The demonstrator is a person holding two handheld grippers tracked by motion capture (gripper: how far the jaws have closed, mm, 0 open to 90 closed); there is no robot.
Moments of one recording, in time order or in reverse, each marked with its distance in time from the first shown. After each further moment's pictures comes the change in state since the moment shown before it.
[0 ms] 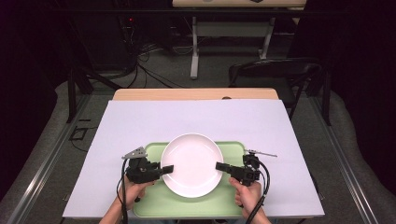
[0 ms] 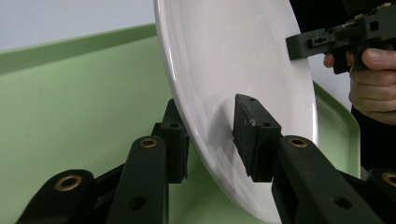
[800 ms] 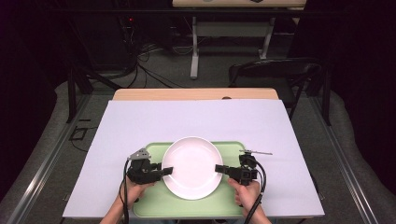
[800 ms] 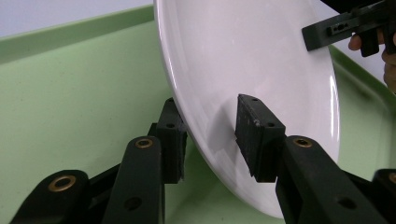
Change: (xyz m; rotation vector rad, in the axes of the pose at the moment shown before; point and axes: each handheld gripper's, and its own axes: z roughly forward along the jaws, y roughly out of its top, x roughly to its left) left arm 0.000 -0.003 0.006 0.067 0.092 0.032; right arm -0.006 0.000 0.011 0.076 -0.070 -0.033
